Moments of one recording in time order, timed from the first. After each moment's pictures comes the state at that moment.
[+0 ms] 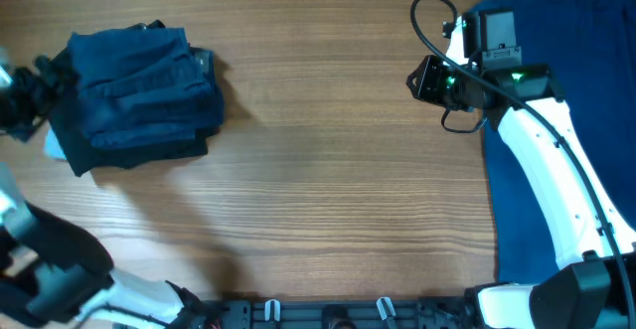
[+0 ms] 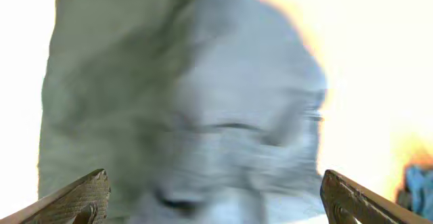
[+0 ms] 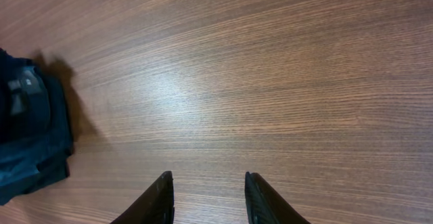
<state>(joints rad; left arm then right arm) 0.69 1.78 1.66 -1.03 0.53 -0.09 0.16 1.54 1.34 -0.80 -0.23 0.42</state>
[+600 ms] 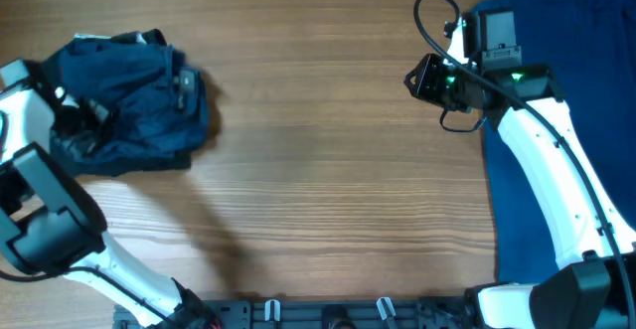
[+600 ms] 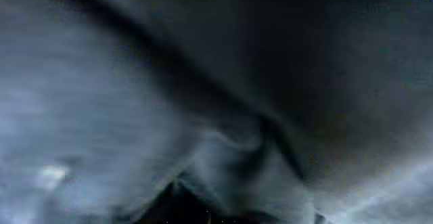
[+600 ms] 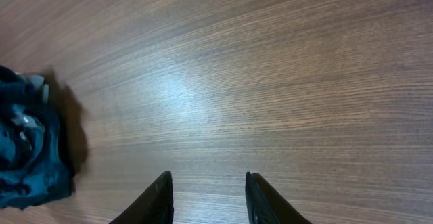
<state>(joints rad) 0.57 2.02 1.44 -0.87 0.23 -0.40 0.16 1.54 1.34 -0.80 -0.25 0.47</state>
